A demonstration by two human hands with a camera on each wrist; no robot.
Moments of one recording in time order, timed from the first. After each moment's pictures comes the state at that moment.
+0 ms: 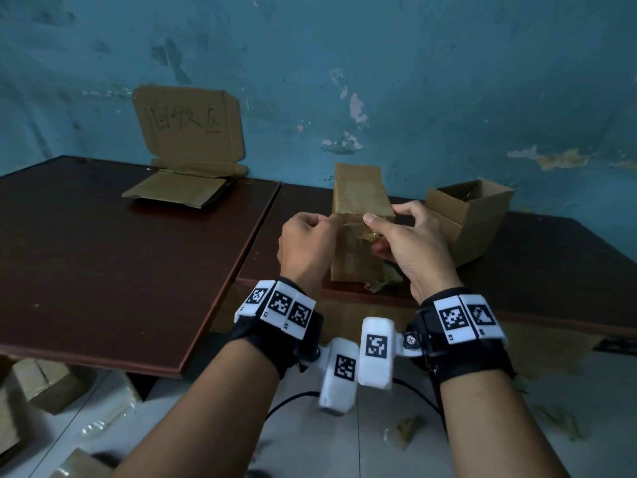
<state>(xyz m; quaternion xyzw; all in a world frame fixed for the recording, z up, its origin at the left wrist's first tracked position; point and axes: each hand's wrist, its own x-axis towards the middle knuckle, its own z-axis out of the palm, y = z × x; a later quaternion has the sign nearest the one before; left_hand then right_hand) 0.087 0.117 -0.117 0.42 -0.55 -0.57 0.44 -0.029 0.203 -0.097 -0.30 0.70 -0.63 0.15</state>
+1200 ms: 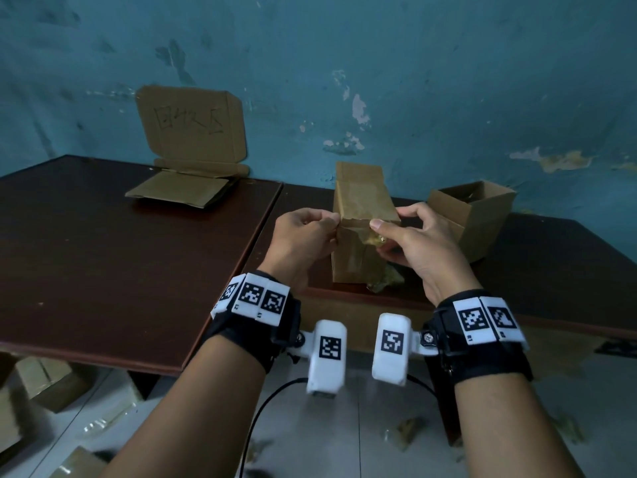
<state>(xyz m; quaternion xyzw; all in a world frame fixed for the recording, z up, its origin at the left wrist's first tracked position) 0.106 0.107 -0.107 0.33 -0.55 -0.67 0.38 -0.037 0.211 -0.093 -0.32 0.69 -0.62 0.21</state>
